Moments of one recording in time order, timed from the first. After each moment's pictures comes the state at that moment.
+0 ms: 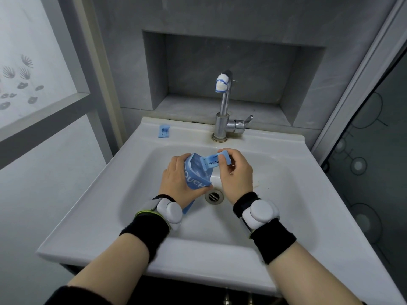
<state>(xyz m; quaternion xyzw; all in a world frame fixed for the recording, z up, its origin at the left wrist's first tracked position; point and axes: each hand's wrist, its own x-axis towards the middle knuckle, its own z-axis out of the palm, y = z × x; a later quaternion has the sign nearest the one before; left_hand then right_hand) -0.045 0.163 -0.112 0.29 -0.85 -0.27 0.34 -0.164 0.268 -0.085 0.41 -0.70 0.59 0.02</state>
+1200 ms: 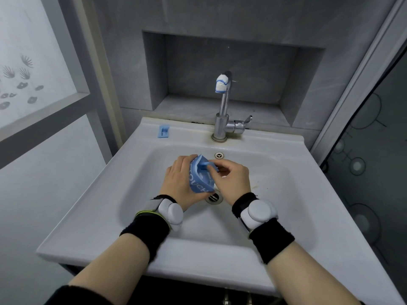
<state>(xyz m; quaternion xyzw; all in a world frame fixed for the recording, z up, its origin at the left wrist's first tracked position) -0.047 0.161 -0.116 0.21 -0.89 -0.20 0.35 -0.163 0.267 -0.092 0.43 -0.71 0.56 -0.04</state>
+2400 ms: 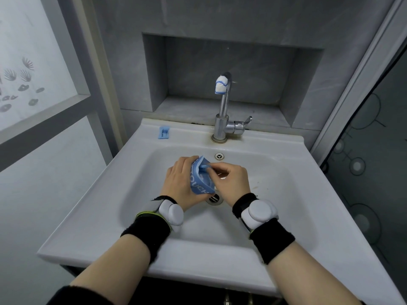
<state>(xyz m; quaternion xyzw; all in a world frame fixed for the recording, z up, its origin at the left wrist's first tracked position) -0.046 0.165 -0.110 0.21 -0.90 -0.19 0.34 -0.164 0.268 -0.092 0.43 -0.72 0.54 -0.06</state>
